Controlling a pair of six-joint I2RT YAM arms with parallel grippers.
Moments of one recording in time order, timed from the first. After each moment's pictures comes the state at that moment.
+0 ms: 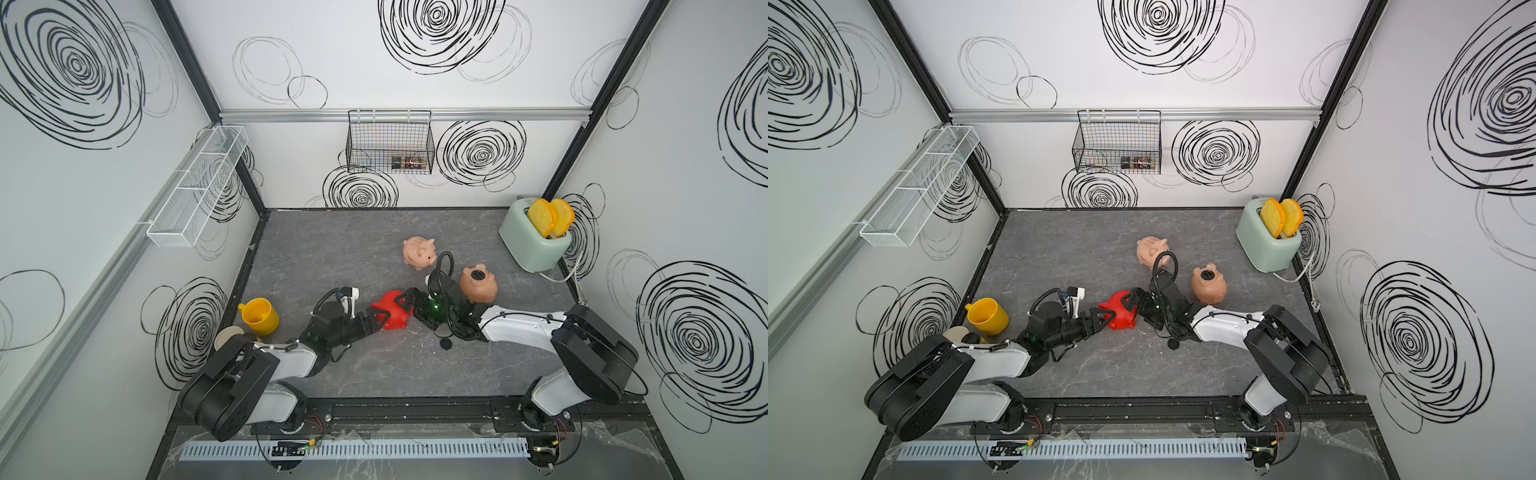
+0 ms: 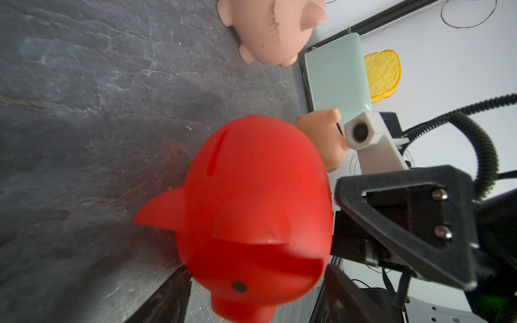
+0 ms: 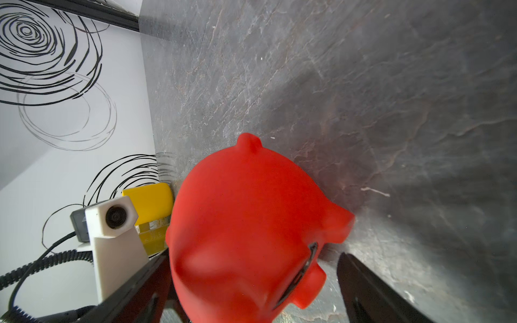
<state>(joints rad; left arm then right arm) -0.48 1.35 0.19 0.73 0.47 -1.00 0.81 1.56 0.71 0.20 -0.19 1.19</state>
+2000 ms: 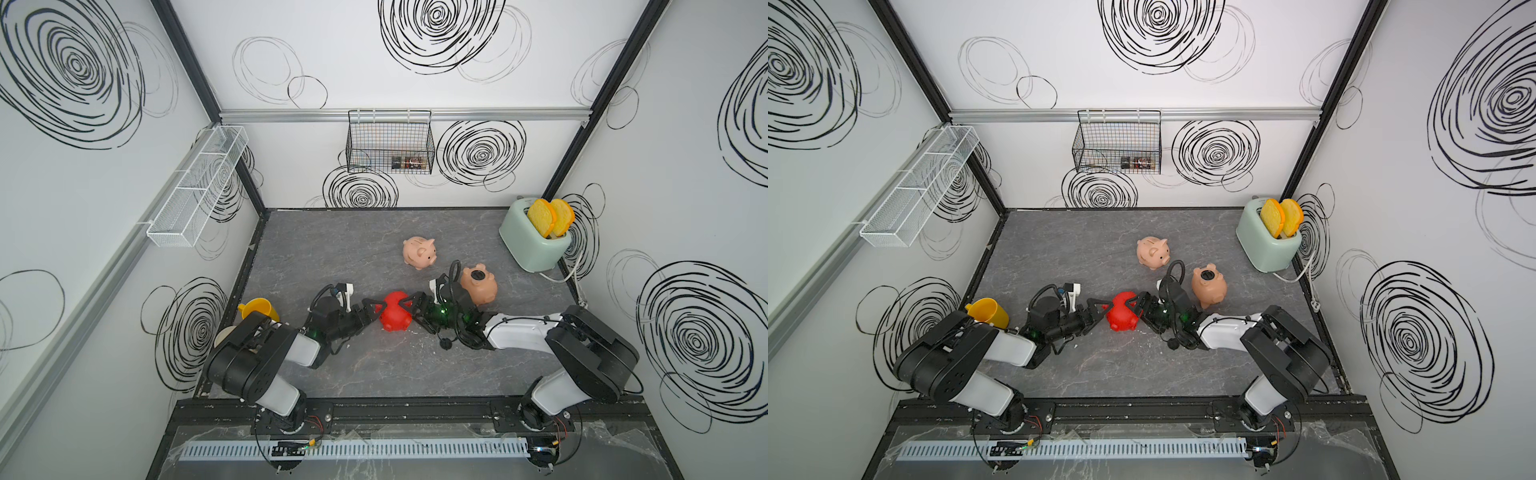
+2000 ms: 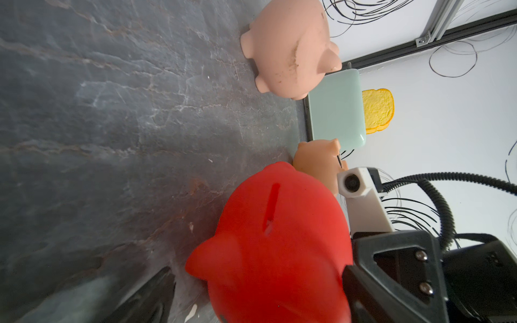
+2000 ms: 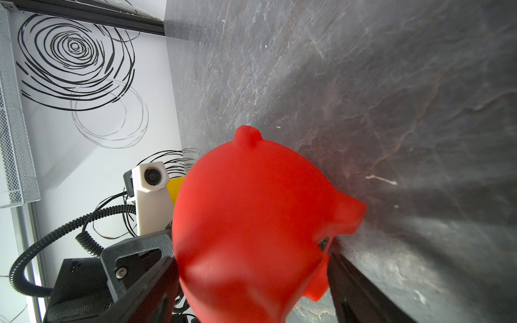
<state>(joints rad) -0.37 1.56 0.22 0.94 0.54 -1.08 0.77 1.55 0.56 0.44 -0.26 1.27</state>
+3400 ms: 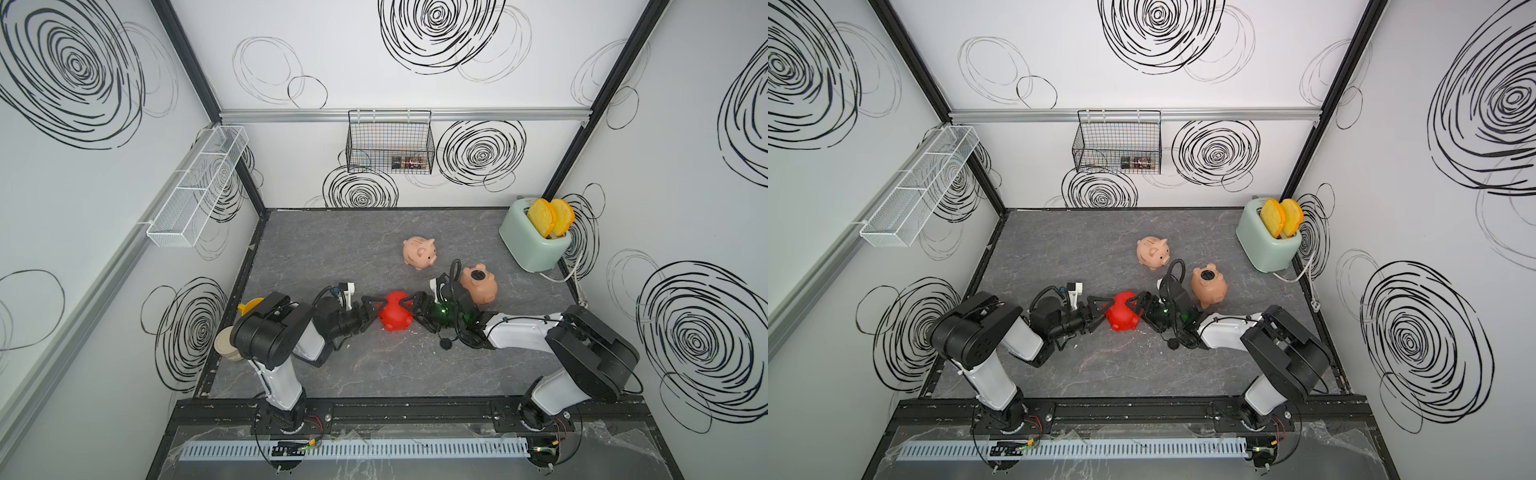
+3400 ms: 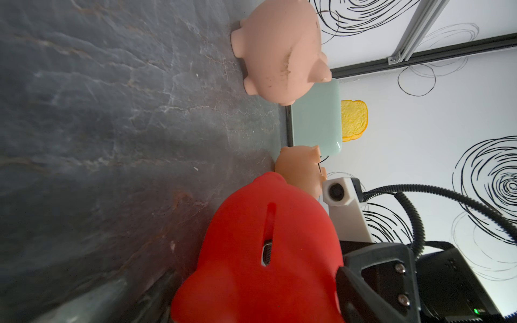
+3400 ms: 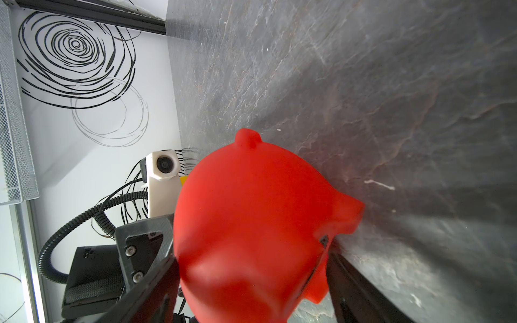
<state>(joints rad) -0.36 1.77 0.23 1.23 0.62 -1.22 0.76 1.55 0.56 0.44 -0.27 1.25</state>
